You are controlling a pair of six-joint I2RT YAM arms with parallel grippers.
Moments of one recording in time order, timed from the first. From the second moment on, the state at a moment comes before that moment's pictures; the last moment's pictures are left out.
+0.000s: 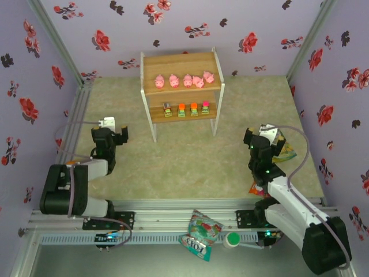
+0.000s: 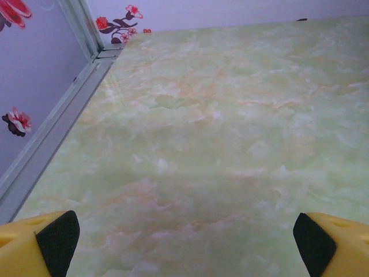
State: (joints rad) left arm -0.08 1.41 0.39 0.65 -0.23 0.05; right arm 0.34 0.87 0.36 0.15 0.70 0.18
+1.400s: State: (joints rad) left arm -0.02 1.53 0.40 0.77 -0.08 0.04; right arm 0.09 1.51 0.32 0.80 0.35 0.07
